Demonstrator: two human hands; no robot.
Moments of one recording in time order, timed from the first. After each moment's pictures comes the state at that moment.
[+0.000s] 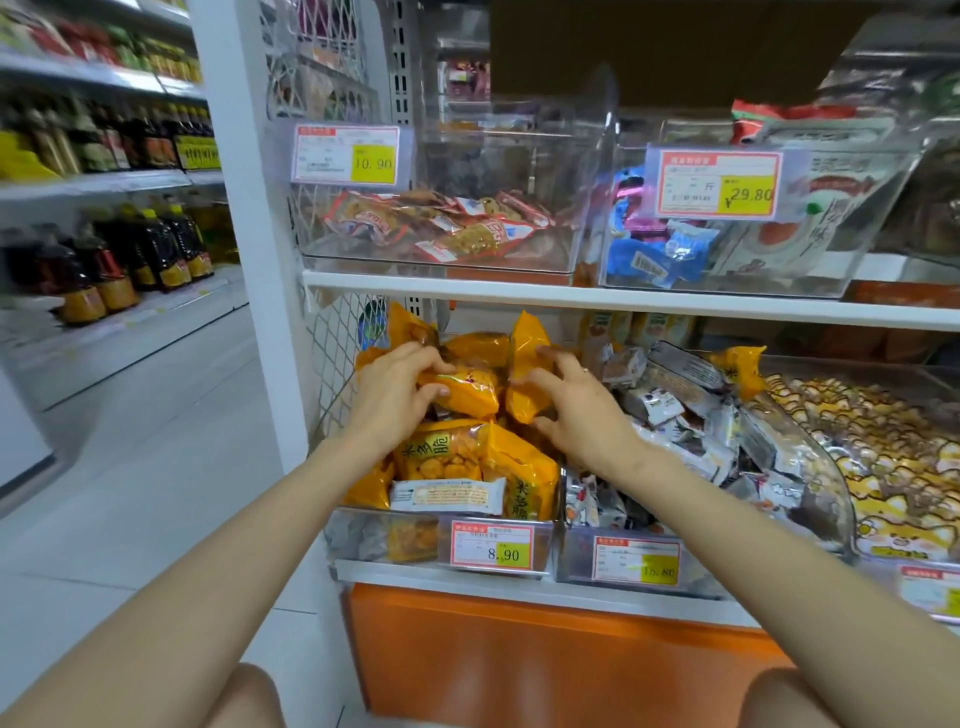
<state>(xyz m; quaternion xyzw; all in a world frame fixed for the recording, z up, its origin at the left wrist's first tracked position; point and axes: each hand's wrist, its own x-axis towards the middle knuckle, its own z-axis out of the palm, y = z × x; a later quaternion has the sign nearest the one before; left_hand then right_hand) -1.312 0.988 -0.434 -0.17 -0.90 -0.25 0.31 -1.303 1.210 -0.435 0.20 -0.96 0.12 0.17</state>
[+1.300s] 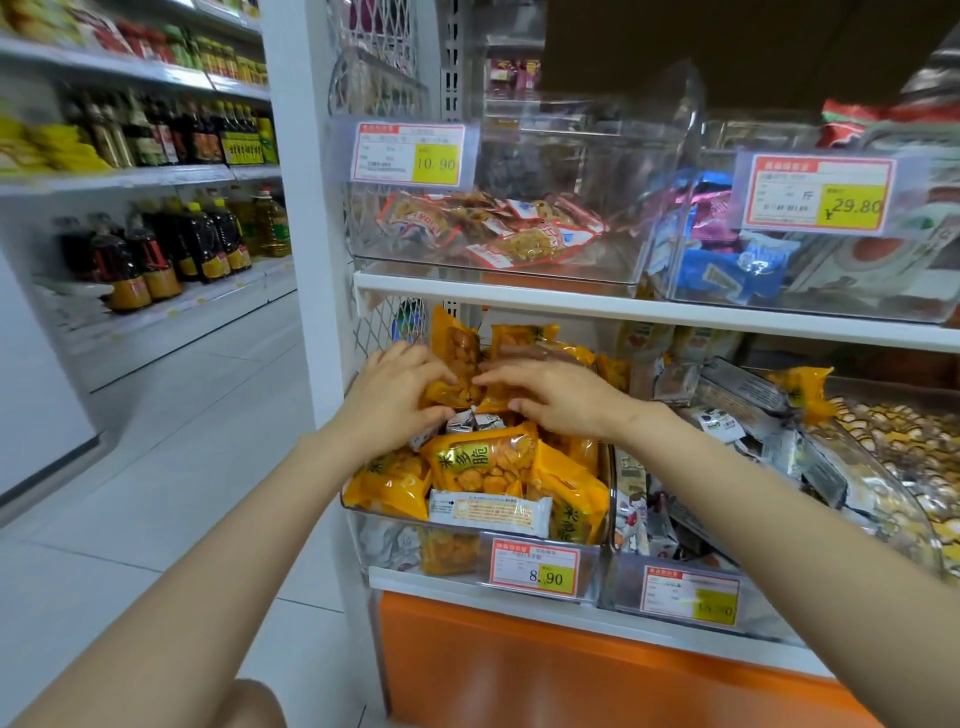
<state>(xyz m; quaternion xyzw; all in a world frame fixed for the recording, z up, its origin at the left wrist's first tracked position) -1.308 0.945 -0.419 -0.19 -0.96 -0.08 0.21 -1.343 1.162 -0.405 0.39 -0.91 0.06 0.10</state>
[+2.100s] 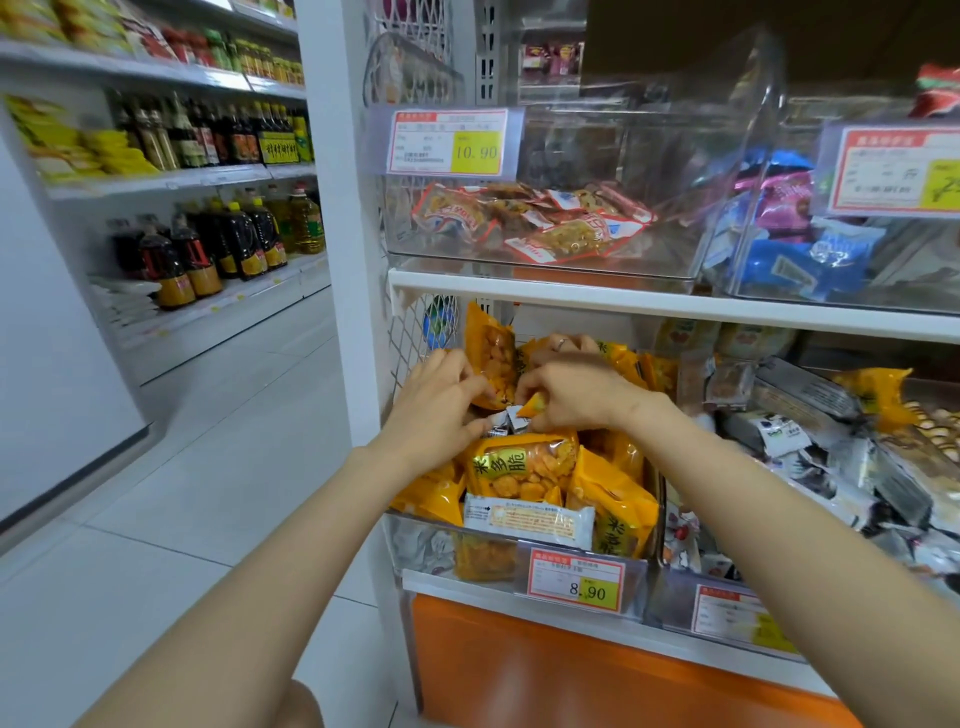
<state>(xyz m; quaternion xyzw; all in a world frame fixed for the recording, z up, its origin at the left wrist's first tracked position) -1.311 0.952 -0.434 -0.17 -0.96 -0.07 0.21 -1.366 1.129 -0.409 0.33 -0.93 -0.07 0.11</state>
